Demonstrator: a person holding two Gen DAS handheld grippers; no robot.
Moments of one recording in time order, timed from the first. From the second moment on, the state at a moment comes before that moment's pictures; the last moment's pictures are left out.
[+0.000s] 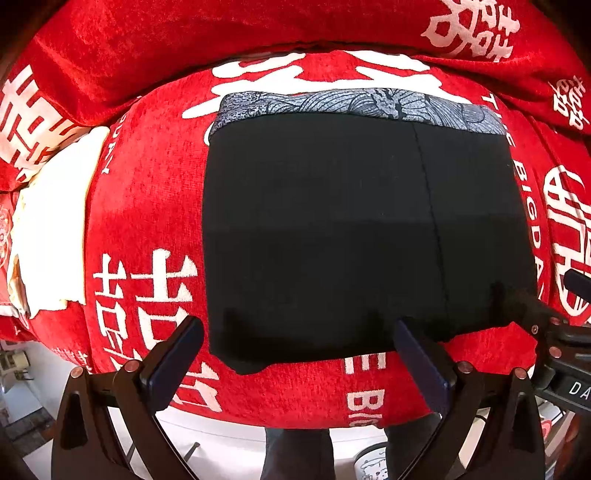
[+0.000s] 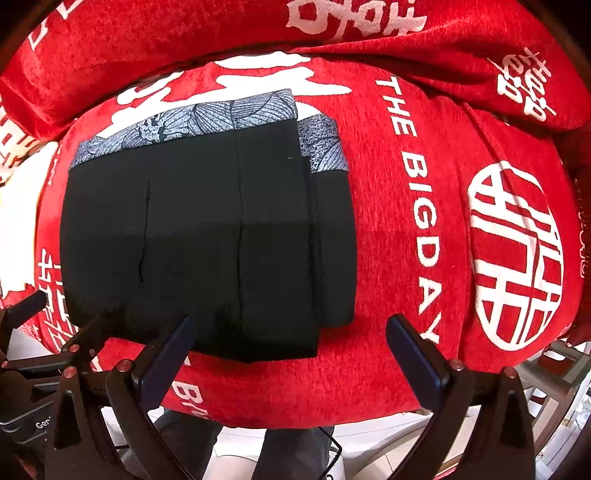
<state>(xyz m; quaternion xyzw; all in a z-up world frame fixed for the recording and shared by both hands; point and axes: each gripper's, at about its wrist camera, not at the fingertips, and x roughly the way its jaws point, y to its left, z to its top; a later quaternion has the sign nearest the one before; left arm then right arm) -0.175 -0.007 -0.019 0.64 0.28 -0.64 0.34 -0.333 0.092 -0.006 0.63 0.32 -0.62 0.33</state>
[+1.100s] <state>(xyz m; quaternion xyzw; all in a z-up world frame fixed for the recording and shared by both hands) -0.161 -0.012 -0.025 0.64 0.30 -0.62 0.34 -0.322 0.093 -0.010 0.63 0.33 -0.62 0.33</state>
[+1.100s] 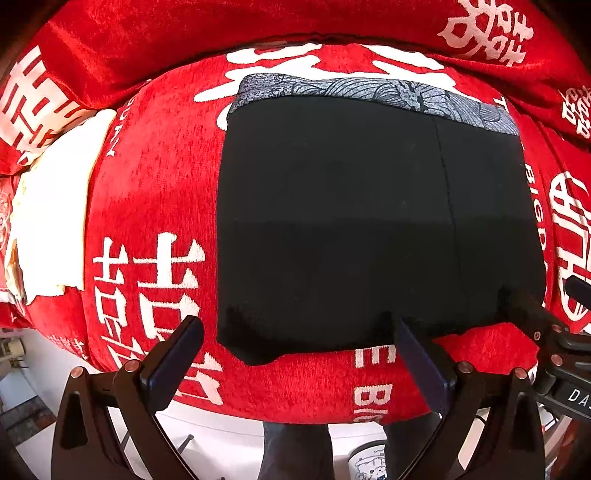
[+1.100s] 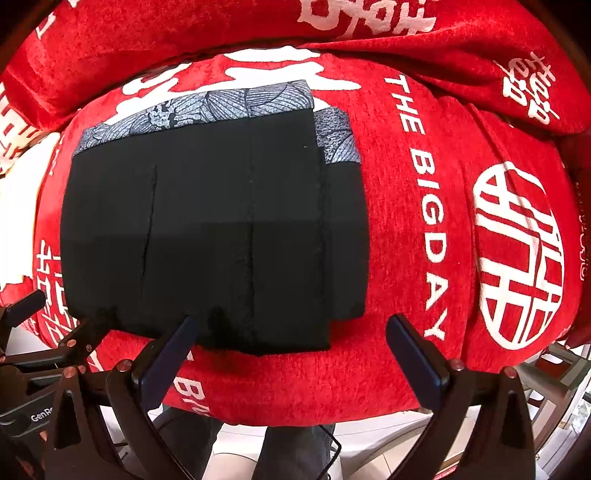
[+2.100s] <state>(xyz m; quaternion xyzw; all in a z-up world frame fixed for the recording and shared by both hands) -0.163 -0.013 -0.025 0.63 0.30 -0.63 0.34 -0.320 0.094 -0.014 0.63 0.33 -0.62 0.33</state>
